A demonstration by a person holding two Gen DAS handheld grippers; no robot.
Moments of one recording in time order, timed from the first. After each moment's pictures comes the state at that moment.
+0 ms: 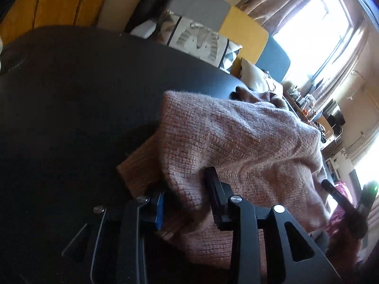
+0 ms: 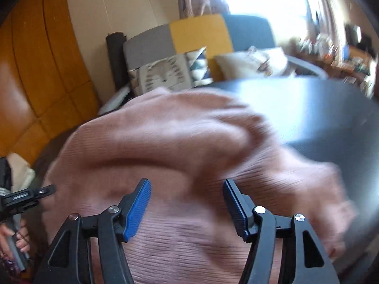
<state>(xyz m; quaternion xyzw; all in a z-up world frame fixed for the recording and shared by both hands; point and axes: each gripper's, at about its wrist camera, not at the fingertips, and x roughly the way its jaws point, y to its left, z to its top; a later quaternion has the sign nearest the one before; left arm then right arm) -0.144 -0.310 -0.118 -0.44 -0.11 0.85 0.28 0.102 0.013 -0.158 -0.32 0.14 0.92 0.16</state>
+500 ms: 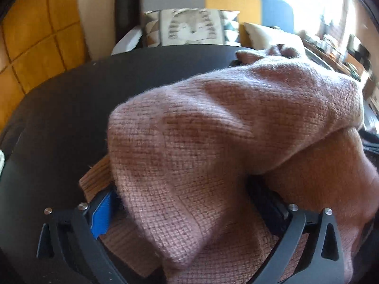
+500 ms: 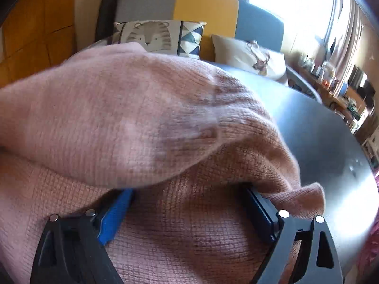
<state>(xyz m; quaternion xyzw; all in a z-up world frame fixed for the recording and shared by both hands) -0.180 -0.217 -0.160 -0.43 0.09 0.87 0.21 -0.012 0.045 -0.206 -0.44 0.04 0.87 0.20</state>
